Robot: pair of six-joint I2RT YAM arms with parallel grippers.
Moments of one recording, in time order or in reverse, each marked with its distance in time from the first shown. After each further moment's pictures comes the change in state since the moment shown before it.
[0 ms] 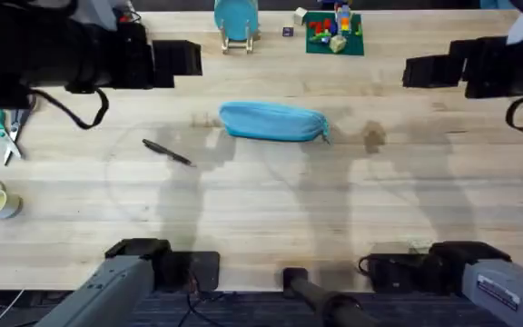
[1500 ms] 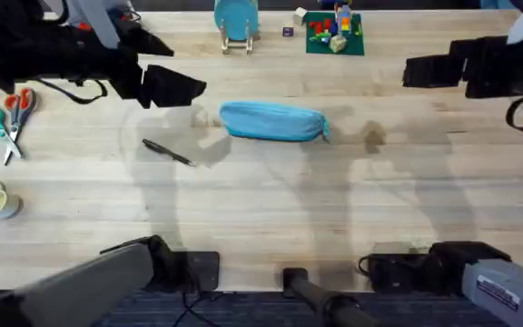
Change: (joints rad) left arm 0.289 0.275 0.000 -0.014 0.738 0.899; right arm 0.000 0.000 0.000 0.000 0.000 0.000
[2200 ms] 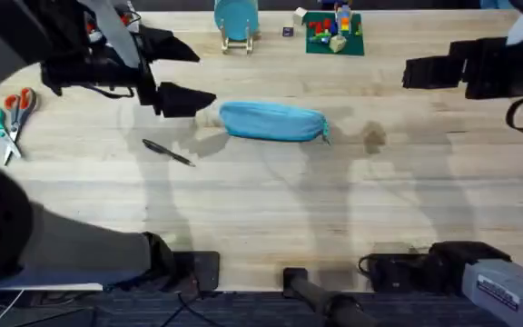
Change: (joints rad) left arm 0.014 0.300 0.000 0.027 0.239 0.421; right arm 0.000 0.000 0.000 -0.006 0.000 0.000
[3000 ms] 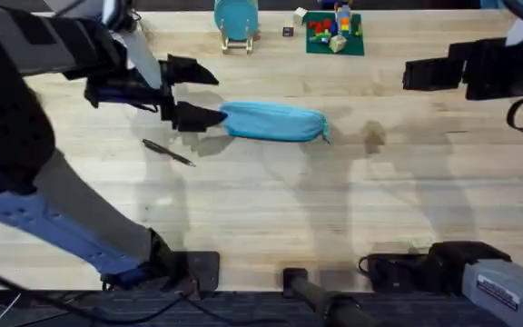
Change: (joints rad) left arm -0.035 0.268 0.005 -0.050 0.095 0.213; right arm 0.000 0.000 0.000 0.000 0.000 -0.028
